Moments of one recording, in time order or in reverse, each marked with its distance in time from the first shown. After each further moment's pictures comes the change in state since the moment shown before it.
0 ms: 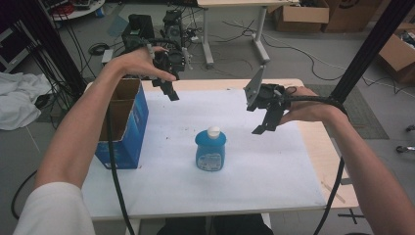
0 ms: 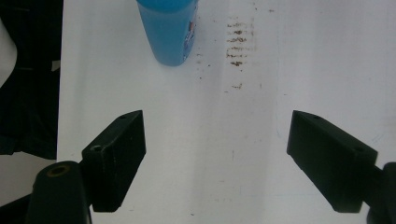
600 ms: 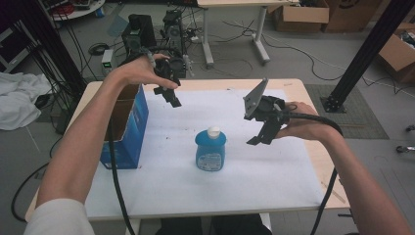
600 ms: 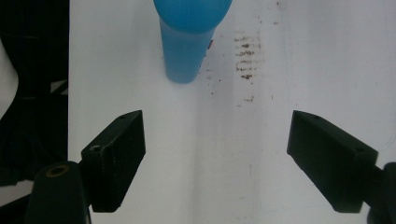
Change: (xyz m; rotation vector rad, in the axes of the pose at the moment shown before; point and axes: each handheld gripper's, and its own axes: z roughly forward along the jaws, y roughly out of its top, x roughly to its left) left arm -0.020 0.001 0.007 -0.017 0.014 -0.025; right arm 0.032 0.001 0.013 -0.081 -0.049 0.077
